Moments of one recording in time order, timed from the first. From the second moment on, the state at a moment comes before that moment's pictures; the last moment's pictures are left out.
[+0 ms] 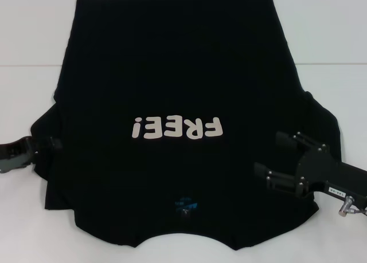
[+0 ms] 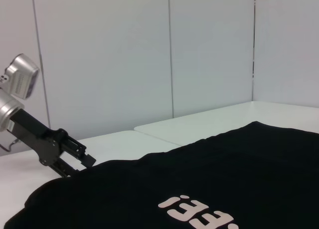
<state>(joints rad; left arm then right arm) -0.56 -1.91 0.48 0.46 2.31 1.12 -2.31 0.48 2.09 -0.49 -0.32 -1.89 -1.41 0.81</state>
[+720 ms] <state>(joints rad) -0.58 -1.91 0.52 0.46 2.31 1.07 -2.34 0.48 2.09 -0.49 -0.33 -1.89 -1.43 0.81</state>
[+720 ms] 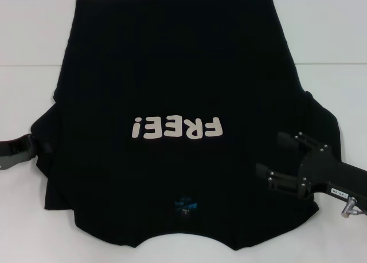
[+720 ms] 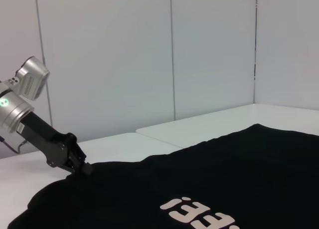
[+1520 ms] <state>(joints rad) -0.54 -1.87 0.46 0.51 2.33 1.07 -2.35 0.47 2.09 -0.49 -0.33 -1.89 -1.43 0.81</state>
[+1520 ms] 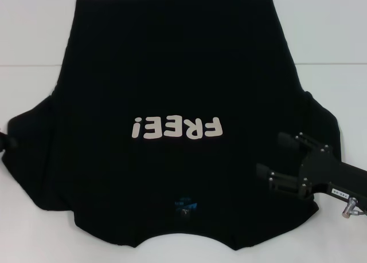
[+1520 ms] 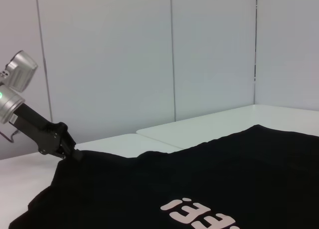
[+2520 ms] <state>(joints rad) -0.49 -1.91 0.37 0.59 2.32 1.10 -2.36 0.47 2.09 -0.49 -0.33 -1.89 -1.44 0.81</state>
